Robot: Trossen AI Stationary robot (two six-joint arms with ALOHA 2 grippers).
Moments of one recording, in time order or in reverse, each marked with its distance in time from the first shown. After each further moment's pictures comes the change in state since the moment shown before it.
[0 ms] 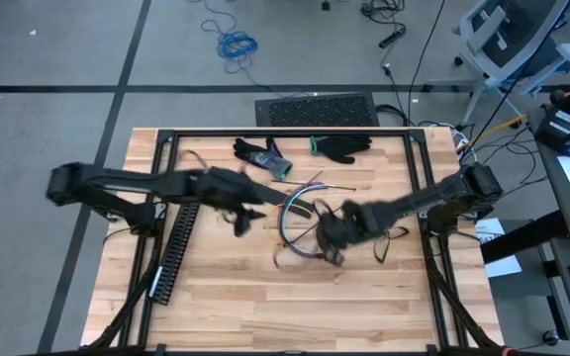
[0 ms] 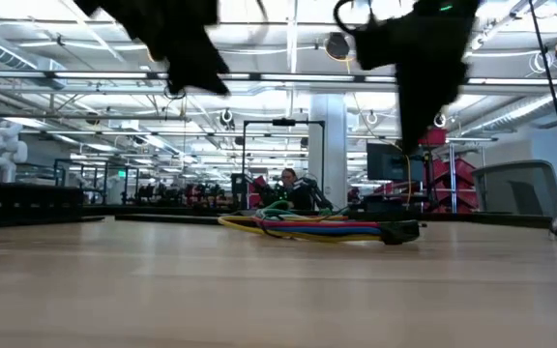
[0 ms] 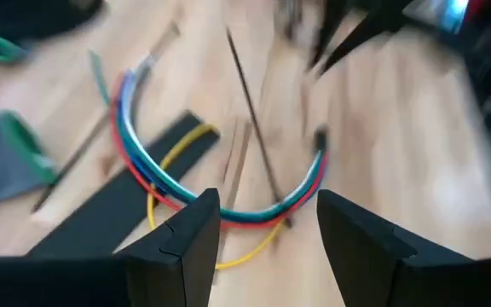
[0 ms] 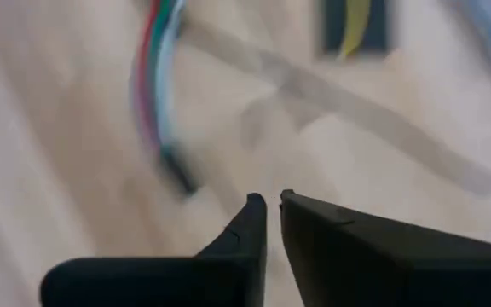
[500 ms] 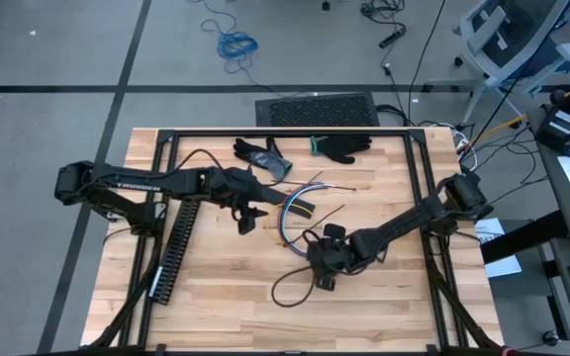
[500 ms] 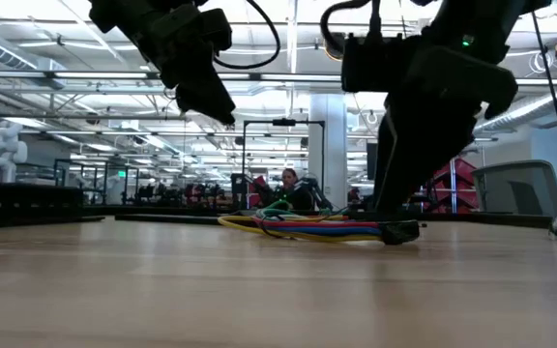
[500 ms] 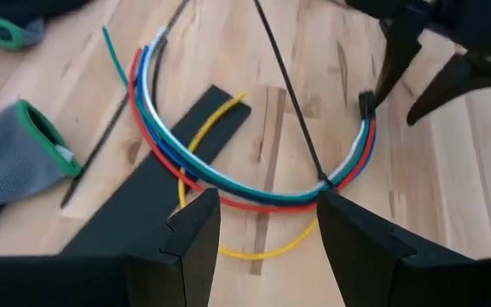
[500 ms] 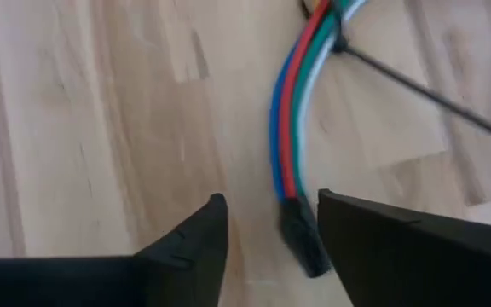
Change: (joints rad) left arm 0.041 0.076 0.014 -0.023 -0.007 0.098; right arm 0.119 0.164 -0.095 0.418 0.056 -0.120
